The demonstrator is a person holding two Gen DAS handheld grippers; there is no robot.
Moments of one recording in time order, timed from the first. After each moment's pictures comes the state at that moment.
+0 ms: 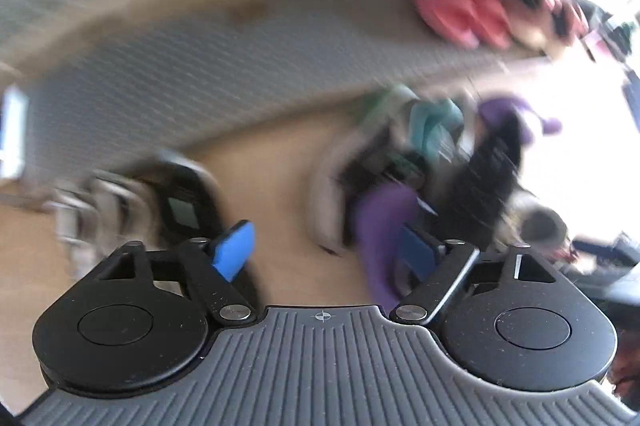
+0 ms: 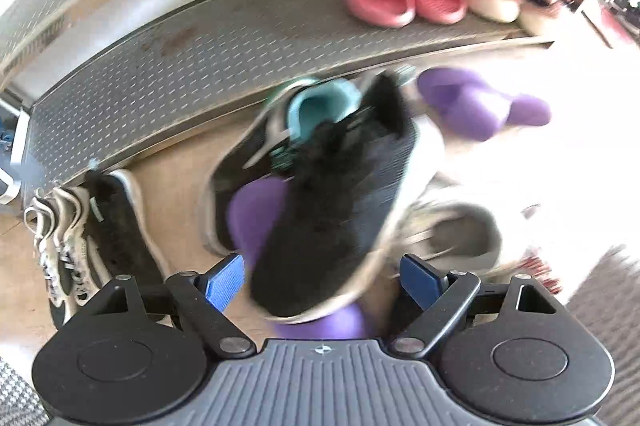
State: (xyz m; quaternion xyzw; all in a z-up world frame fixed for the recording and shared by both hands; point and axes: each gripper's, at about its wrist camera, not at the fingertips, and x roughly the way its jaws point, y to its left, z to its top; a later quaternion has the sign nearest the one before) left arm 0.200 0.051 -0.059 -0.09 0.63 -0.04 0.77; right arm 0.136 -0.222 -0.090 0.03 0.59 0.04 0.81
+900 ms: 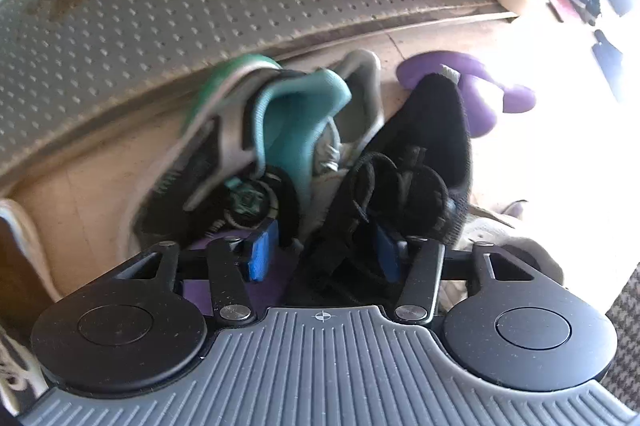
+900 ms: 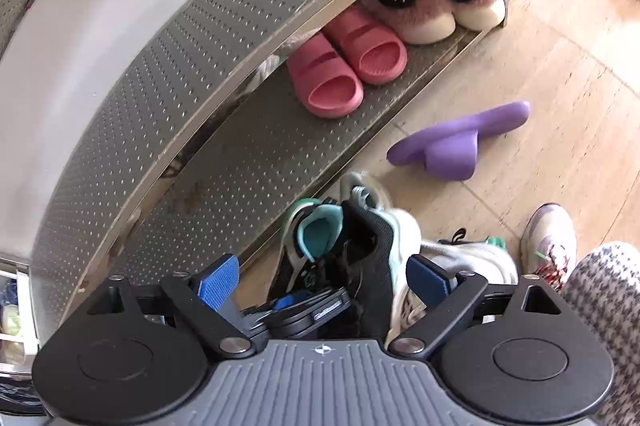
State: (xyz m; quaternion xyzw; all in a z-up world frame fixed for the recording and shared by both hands) left arm 0.263 -0.075 -0.162 -0.09 0.62 -0.12 0.77; right arm 0.176 -0.300 -0.047 0.27 0.53 0.01 0.80
